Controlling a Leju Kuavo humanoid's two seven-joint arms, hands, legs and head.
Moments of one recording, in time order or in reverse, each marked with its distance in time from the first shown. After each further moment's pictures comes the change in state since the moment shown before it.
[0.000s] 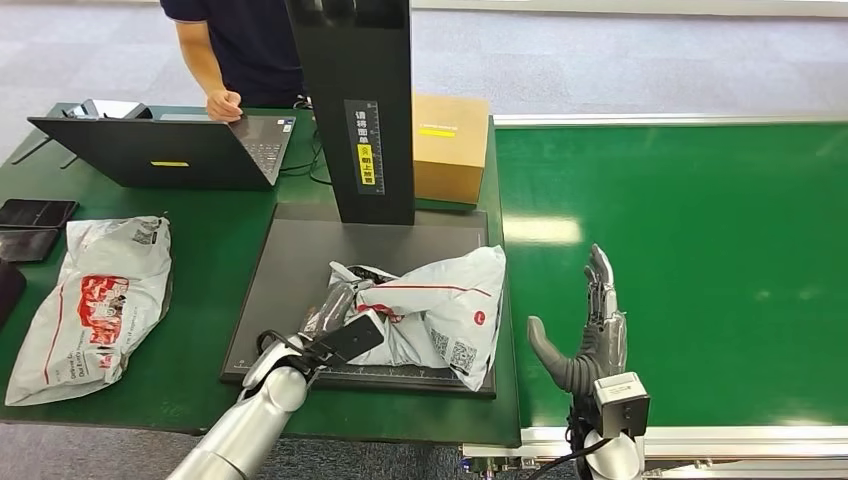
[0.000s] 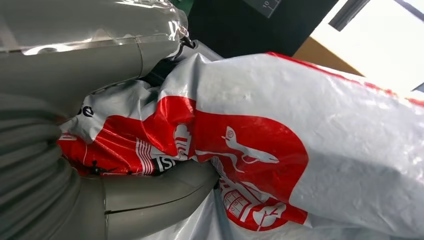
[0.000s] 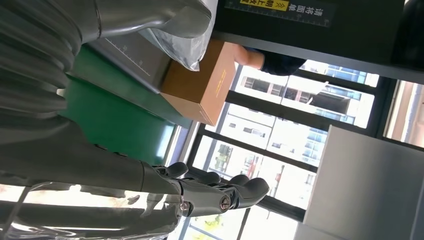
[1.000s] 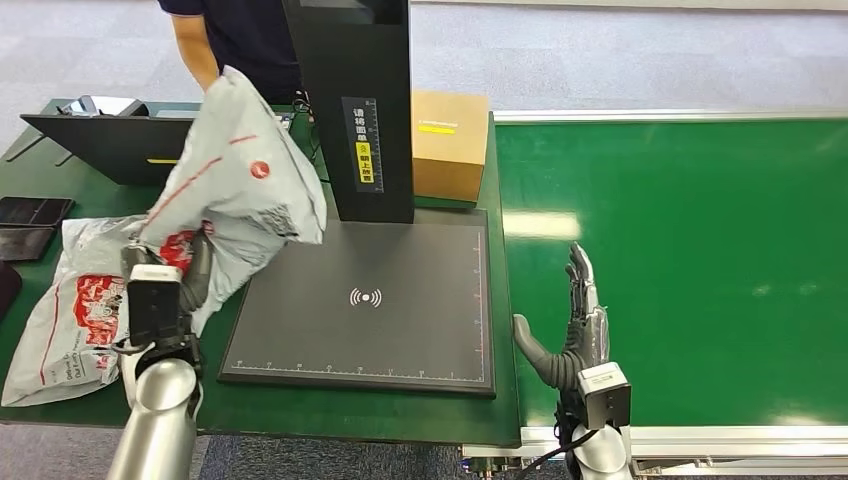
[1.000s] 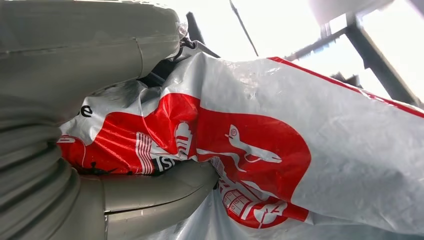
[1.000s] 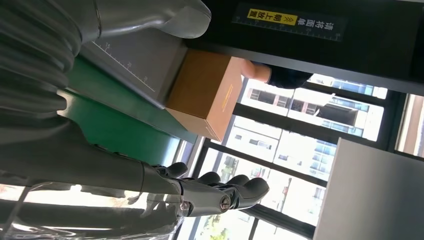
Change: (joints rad) left arm 0.140 0.066 0.375 -0.561 0.266 0.326 -0.004; right arm -0.028 0.010 0.026 0.057 -0.002 0.011 0.003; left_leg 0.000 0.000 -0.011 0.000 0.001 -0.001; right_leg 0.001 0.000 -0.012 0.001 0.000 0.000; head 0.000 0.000
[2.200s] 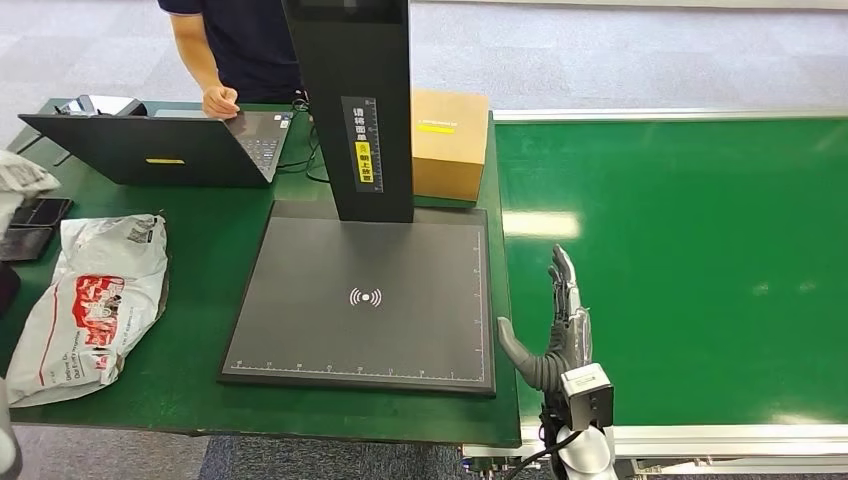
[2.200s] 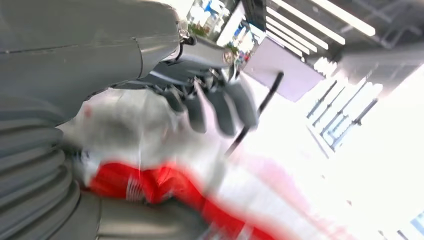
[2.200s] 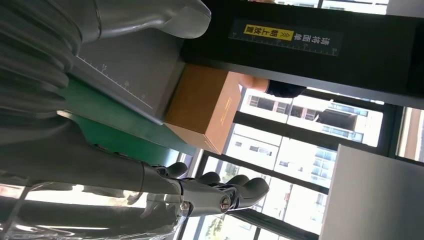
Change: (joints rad) left arm -0.585 0.456 0.637 0.878 -0.723 0.308 0.357; right arm -0.003 0.007 0.065 0.028 -0.012 -0.037 -0.001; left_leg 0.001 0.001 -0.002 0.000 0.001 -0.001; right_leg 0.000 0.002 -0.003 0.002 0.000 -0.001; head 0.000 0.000
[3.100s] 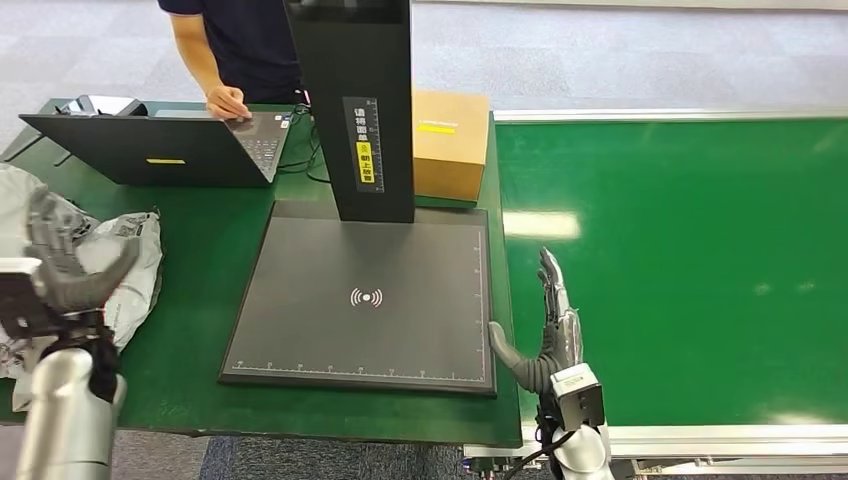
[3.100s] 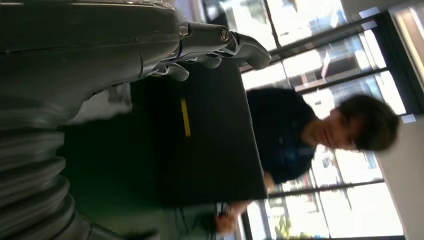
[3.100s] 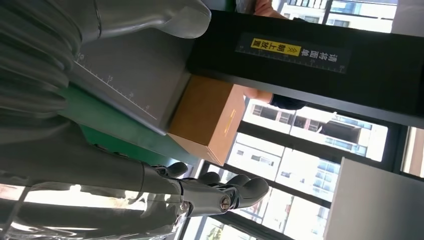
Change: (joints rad) left arm 0.520 -0.280 -0.447 -0.700 1.034 -0.632 -0.467; right arm -0.005 0.000 0.004 0.031 0.037 0.022 -0.006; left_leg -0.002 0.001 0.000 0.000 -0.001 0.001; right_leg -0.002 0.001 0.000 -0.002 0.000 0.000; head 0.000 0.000
